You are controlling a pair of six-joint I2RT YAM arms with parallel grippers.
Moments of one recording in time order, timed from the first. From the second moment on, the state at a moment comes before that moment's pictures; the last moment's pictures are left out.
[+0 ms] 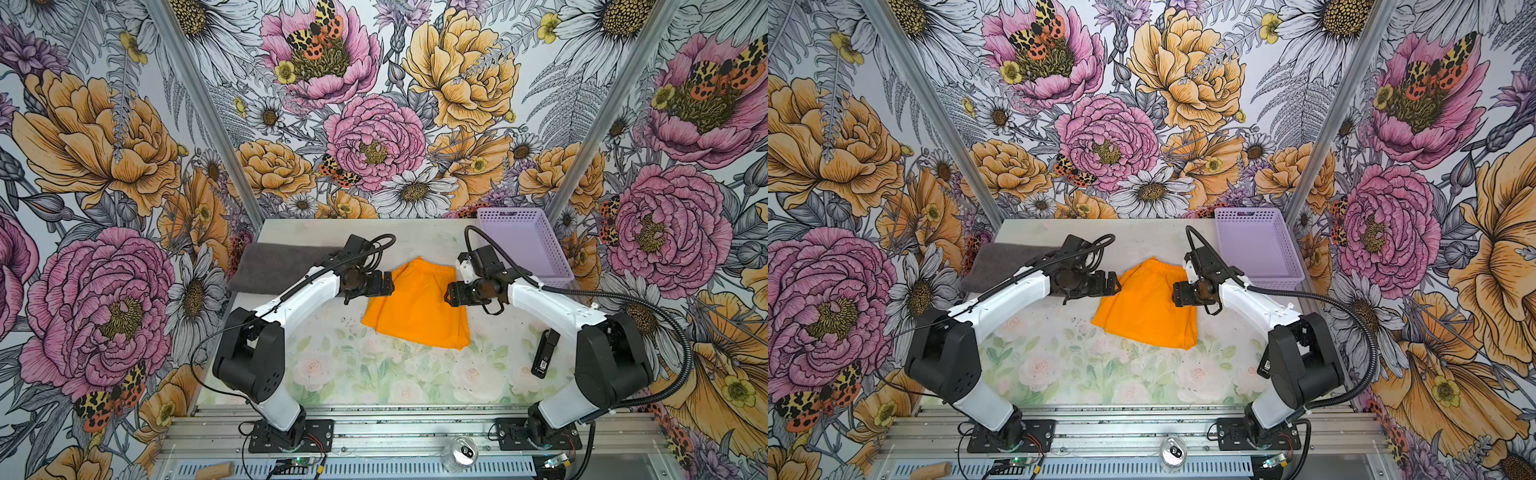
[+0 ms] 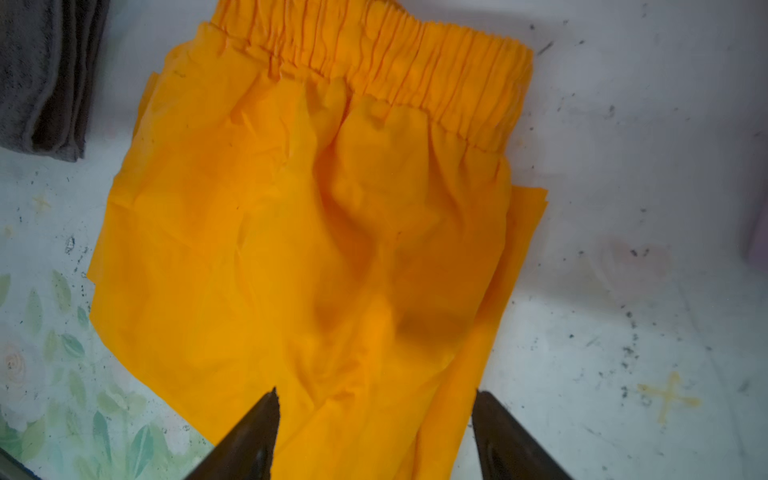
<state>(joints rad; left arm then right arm) -0.47 1.67 1.29 -0.65 0.20 -0.41 0.38 1.57 1.06 -0.60 -0.21 0.26</state>
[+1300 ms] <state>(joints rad) -0.37 1.79 1.19 -0.49 0.23 -0.37 0.36 1.73 1.17 -0.65 -0.13 0.13</state>
